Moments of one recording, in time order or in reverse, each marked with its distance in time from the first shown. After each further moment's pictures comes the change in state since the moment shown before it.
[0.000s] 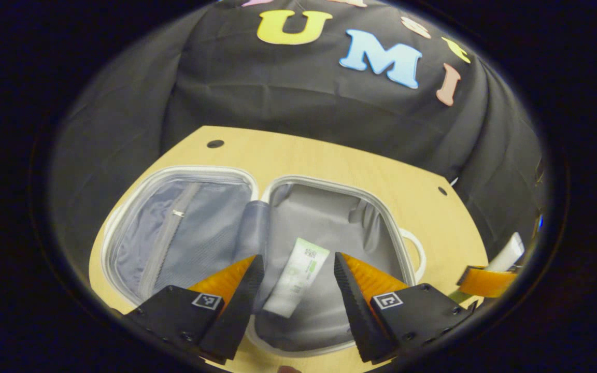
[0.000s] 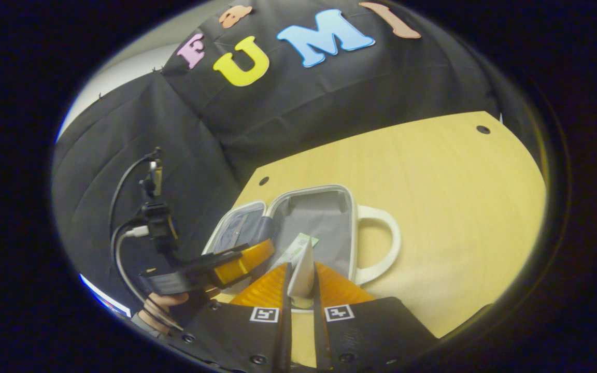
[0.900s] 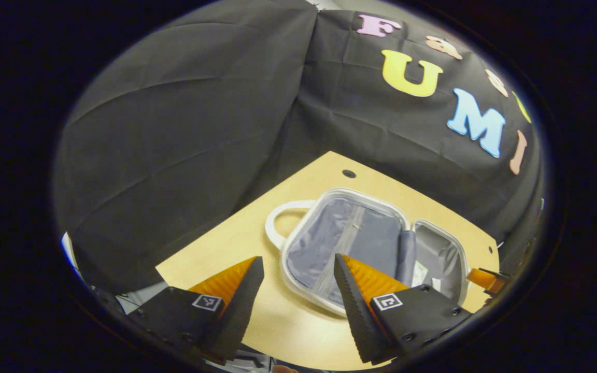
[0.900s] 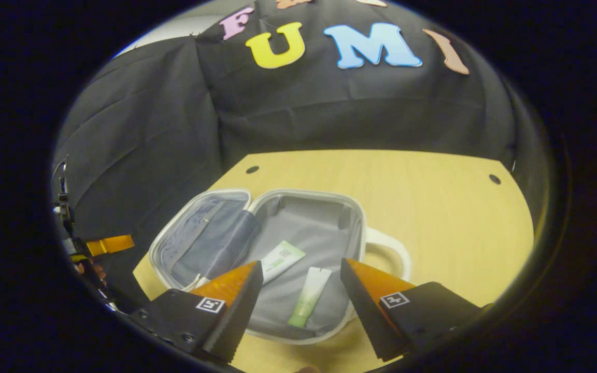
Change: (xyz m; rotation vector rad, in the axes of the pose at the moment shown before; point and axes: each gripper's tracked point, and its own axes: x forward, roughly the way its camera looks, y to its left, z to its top) left arm -0.130 0.241 0.011 -0.274 -0.149 0.367; right arm 0.022 -0.007 0.028 -0.301 -0.155 -0.174
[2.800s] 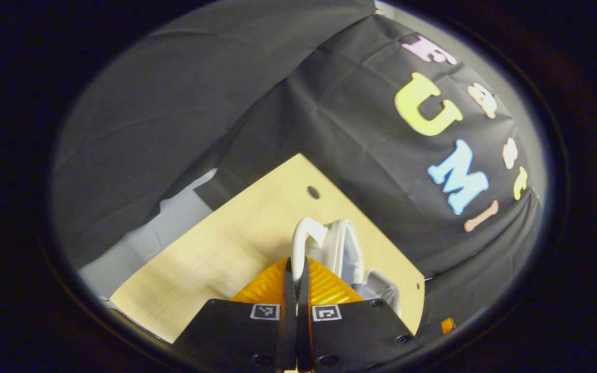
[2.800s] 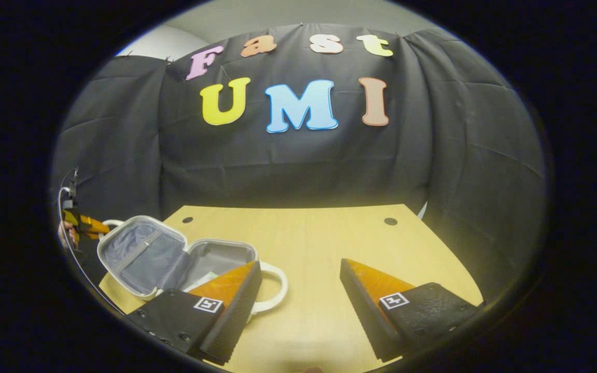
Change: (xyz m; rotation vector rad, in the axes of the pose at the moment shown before) left arm 0.046 -0.061 0.134 -0.243 0.103 -0.426; right arm -0.136 -0.102 0.038 0.035 -0.221 -0.340
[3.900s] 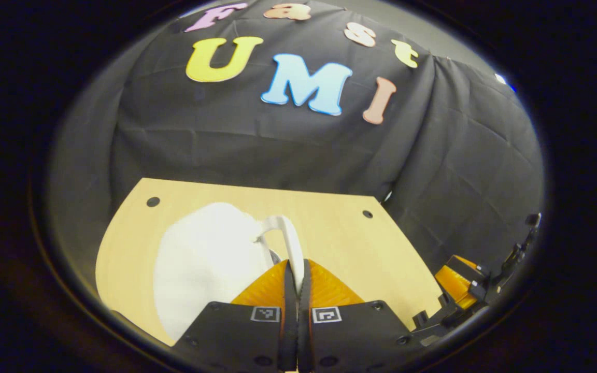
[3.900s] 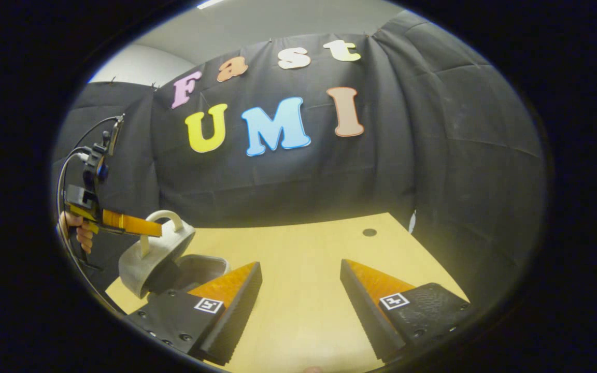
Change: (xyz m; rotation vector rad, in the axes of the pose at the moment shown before) left arm 0.068 -0.362 -0.295 0.654 0.231 -0.199; right arm -0.025 -0.127 0.011 0.079 -0.095 0.020
